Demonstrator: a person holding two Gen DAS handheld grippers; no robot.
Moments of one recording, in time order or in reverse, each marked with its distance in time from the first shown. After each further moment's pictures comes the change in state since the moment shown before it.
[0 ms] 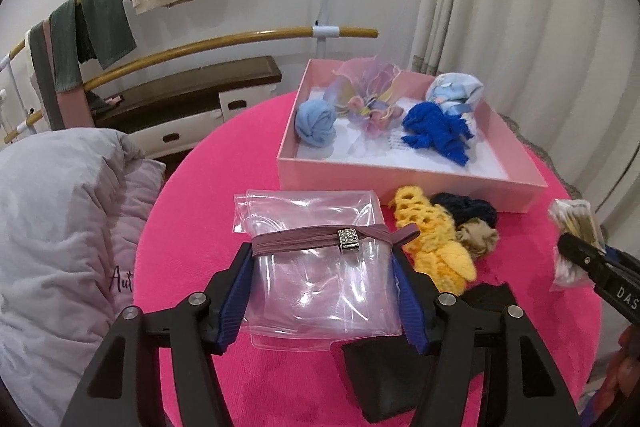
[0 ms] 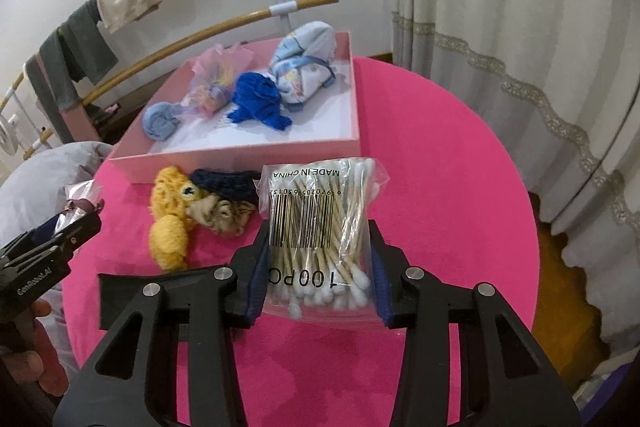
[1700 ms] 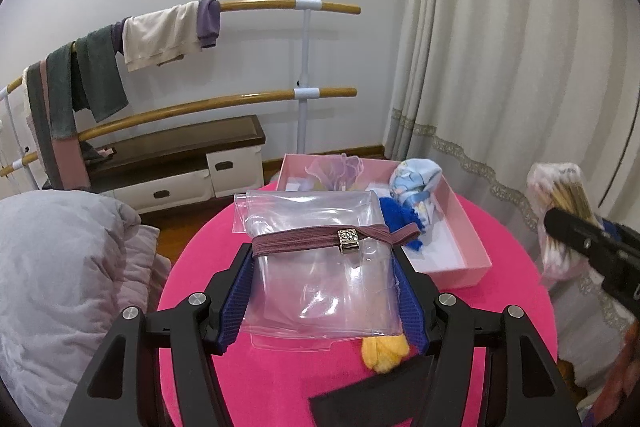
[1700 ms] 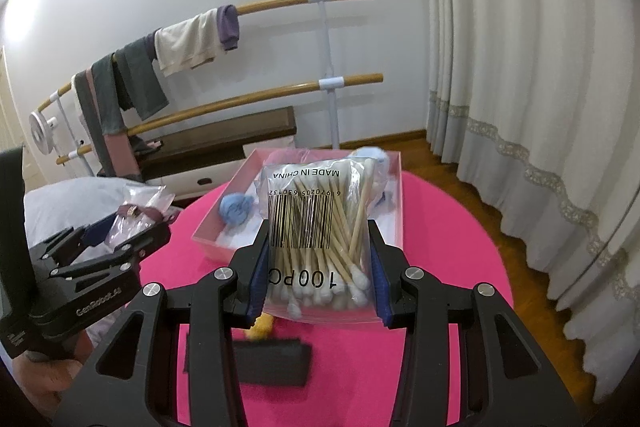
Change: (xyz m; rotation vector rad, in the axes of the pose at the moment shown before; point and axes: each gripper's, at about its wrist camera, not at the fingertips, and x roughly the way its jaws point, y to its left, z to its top) left arm -0.086 -0.038 0.048 0.001 -0.163 -0.030; right arm -0.085 0.047 0.065 -0.119 -0.229 0.093
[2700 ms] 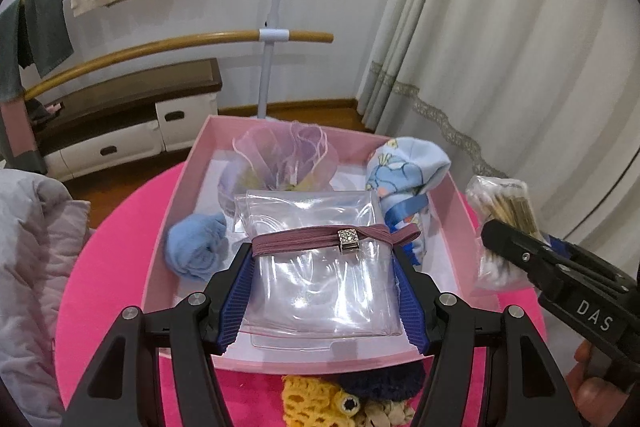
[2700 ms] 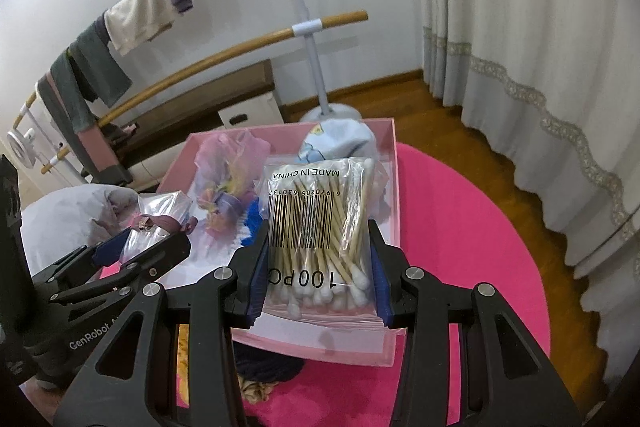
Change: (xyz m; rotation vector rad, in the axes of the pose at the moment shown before) left arm 0.220 -0.014 0.106 -0.059 0.226 -0.119; right arm 0.156 -0.064 0.031 0.114 0.227 0.004
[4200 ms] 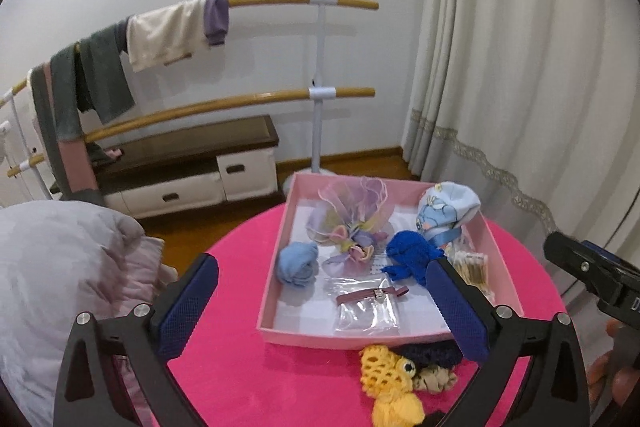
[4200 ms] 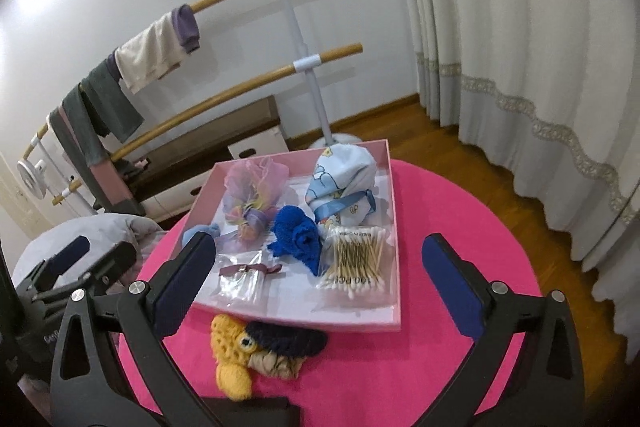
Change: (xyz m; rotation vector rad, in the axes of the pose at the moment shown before) left arm -0.123 0.013 -0.043 0.059 -0.236 0.155; right arm -0.072 0.012 -0.024 0.058 -0.151 0.017
